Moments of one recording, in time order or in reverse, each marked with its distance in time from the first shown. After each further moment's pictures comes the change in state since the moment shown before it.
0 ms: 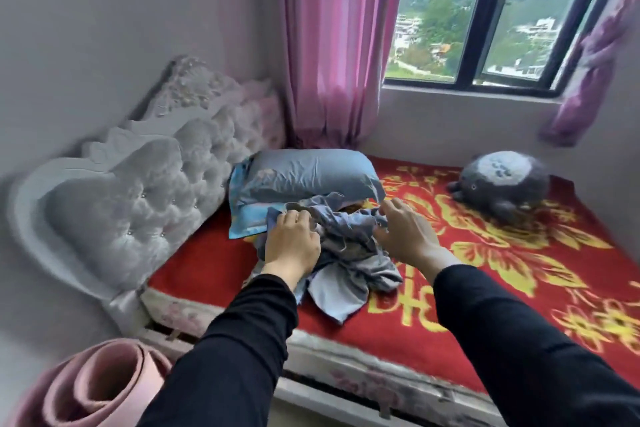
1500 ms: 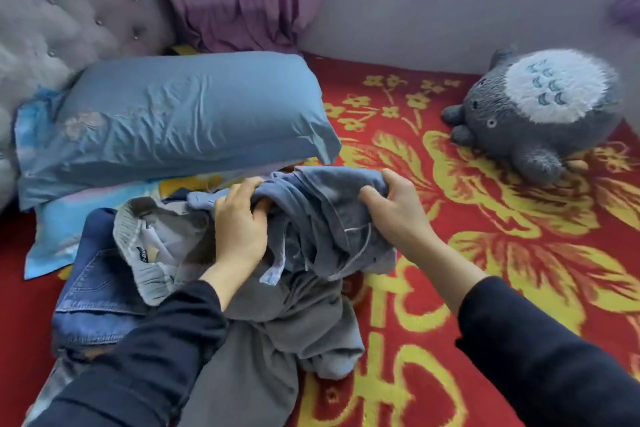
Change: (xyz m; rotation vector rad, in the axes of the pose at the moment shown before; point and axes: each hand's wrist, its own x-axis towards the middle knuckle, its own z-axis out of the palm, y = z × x) left_hand 0.432 0.043 0.411 -0.433 0.078 -0.141; right_hand 0.353 0.336 0.296 0.723 -0.054 0.487
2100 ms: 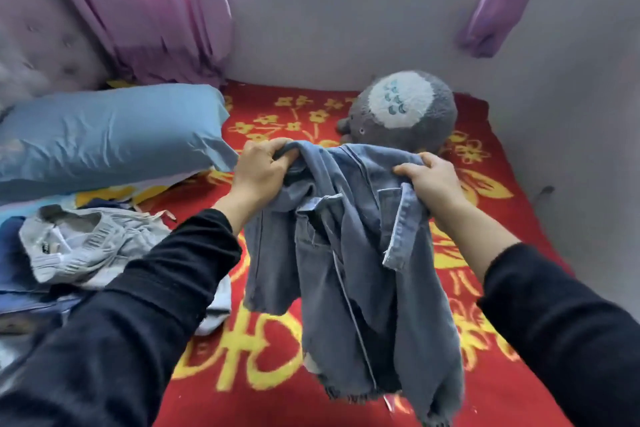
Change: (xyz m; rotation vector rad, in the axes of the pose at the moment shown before) left_hand -0.094 0.345 0.084 -0.186 -0.262 0.209; right_hand -0.076 0.077 -0.396 0.151 0.196 0.263
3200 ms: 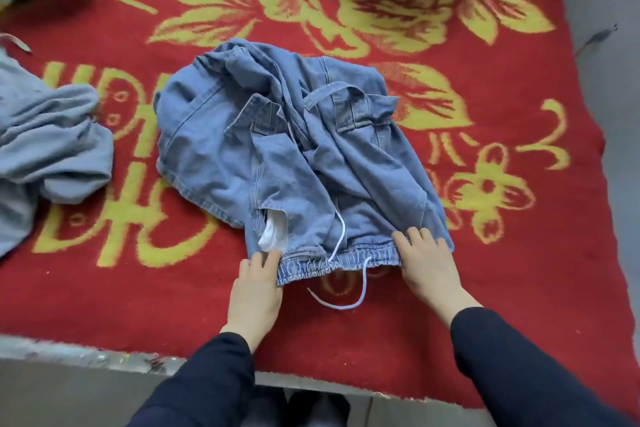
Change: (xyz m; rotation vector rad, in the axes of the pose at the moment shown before) left_hand -0.359 -0.122 0.334 0.517 -0.491 -0.387; right_hand -0.077 0.487 -0.078 -1.360 -0.362 -0.474
